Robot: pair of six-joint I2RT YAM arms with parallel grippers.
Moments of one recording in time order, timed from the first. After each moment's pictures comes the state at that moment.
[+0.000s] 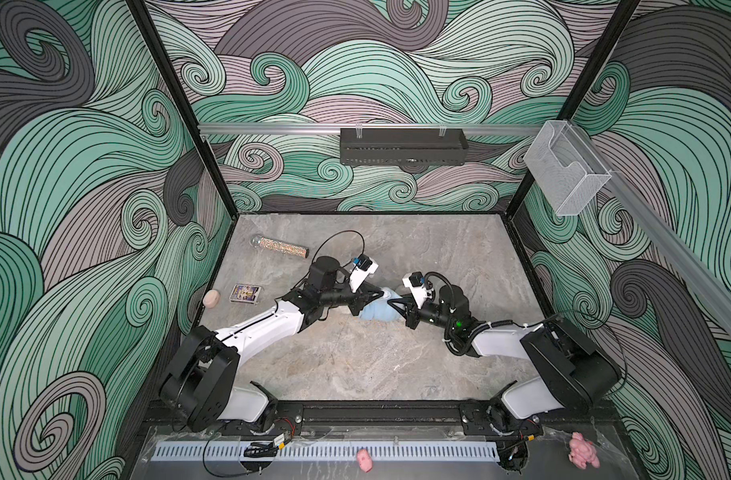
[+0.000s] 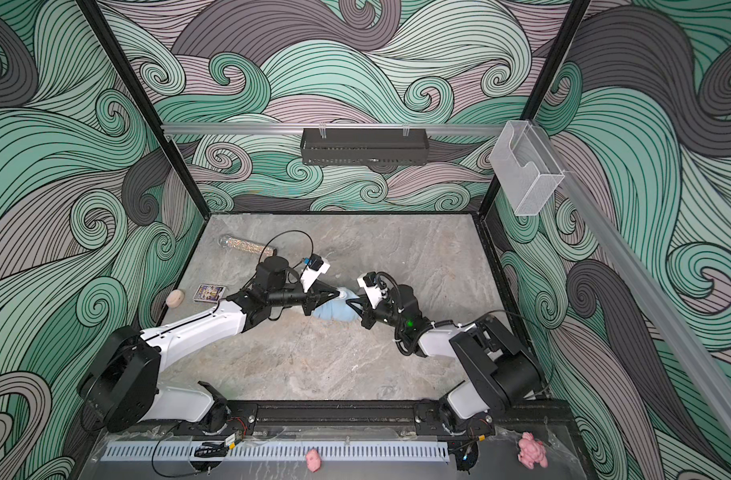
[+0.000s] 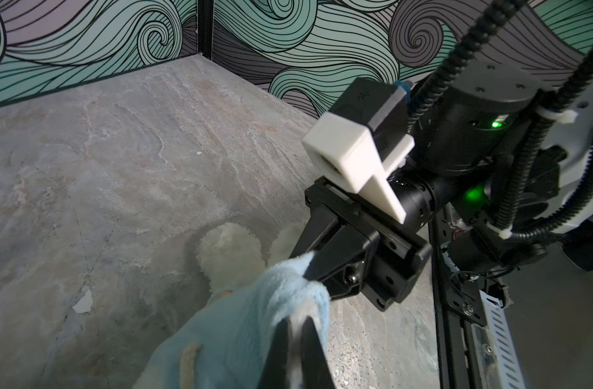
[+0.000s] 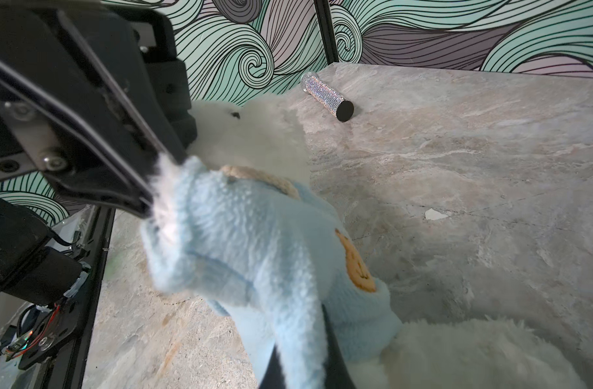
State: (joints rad) left arm -0.56 1.38 0.72 0.25 0.66 -0.09; right arm 0.56 1.52 0.41 0.81 -0.50 0.17
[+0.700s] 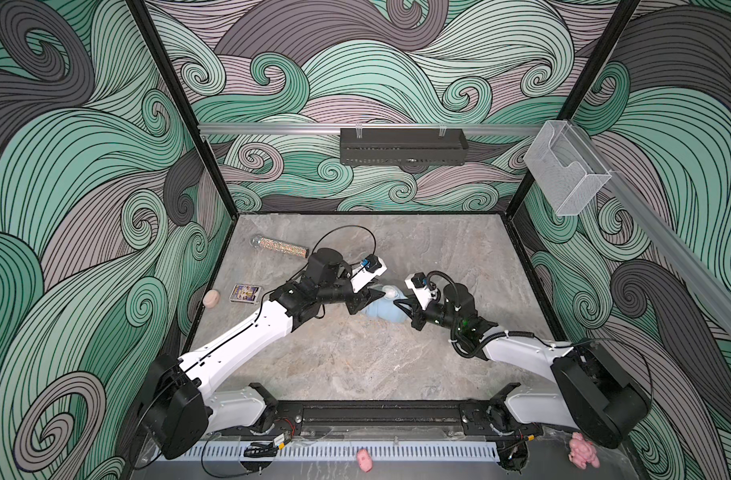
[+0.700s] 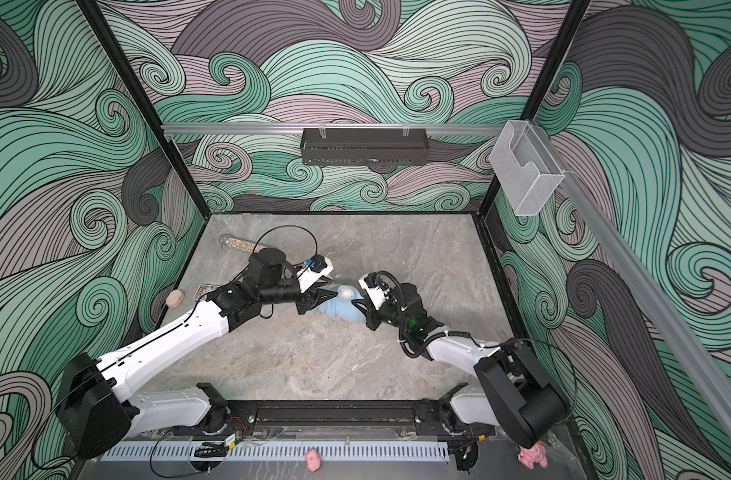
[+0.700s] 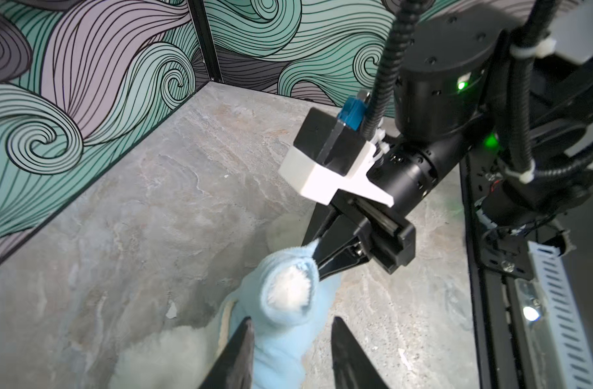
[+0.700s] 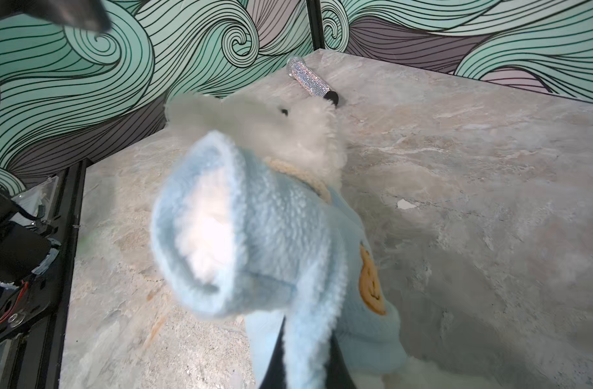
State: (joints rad) left arm -0.67 1.23 0.95 -0.25 0.45 0.35; right arm 0.58 1.31 0.43 0.51 -0.44 -0.01
